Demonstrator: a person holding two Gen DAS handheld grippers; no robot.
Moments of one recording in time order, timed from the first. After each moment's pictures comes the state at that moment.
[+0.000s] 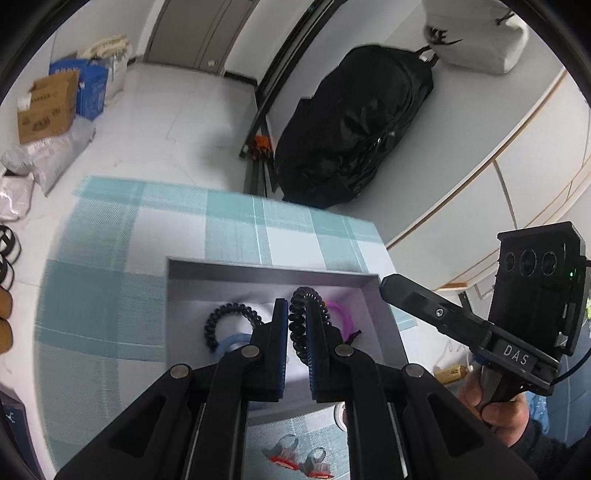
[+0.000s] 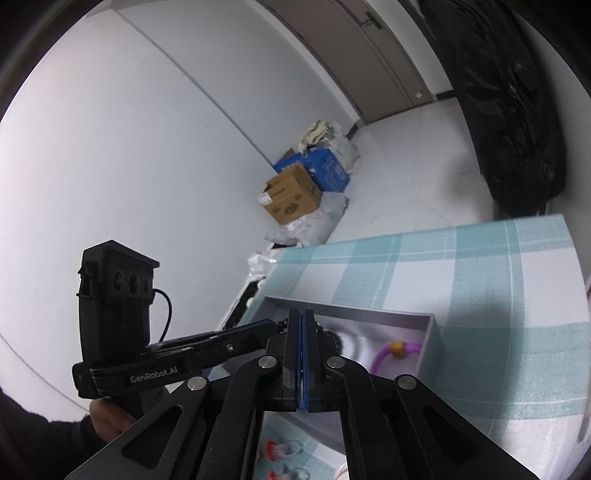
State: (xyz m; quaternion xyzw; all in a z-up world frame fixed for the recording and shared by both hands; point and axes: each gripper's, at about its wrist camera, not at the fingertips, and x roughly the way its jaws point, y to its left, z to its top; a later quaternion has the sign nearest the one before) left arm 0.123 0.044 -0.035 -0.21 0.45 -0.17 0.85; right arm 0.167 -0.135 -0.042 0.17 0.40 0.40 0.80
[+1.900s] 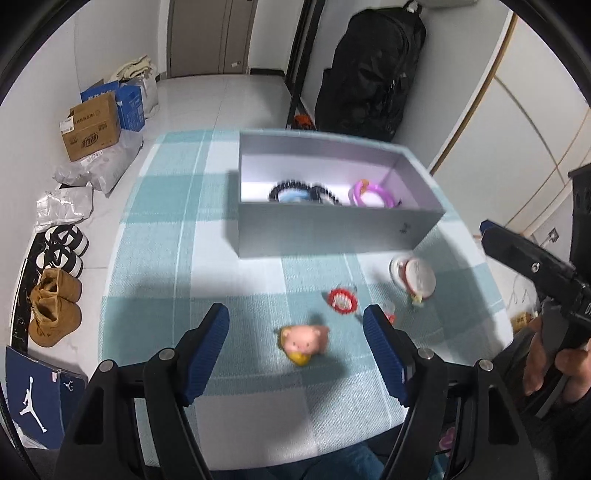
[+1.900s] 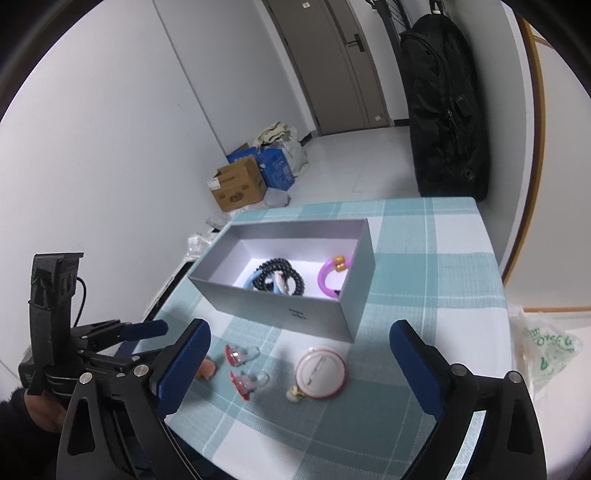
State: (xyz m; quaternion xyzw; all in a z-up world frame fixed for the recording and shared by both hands) left arm 0.018 0.037 -0.053 -0.07 0.48 -0.08 0.87; right arm 0.060 -0.162 -0.040 0.05 0.38 0.29 0.87
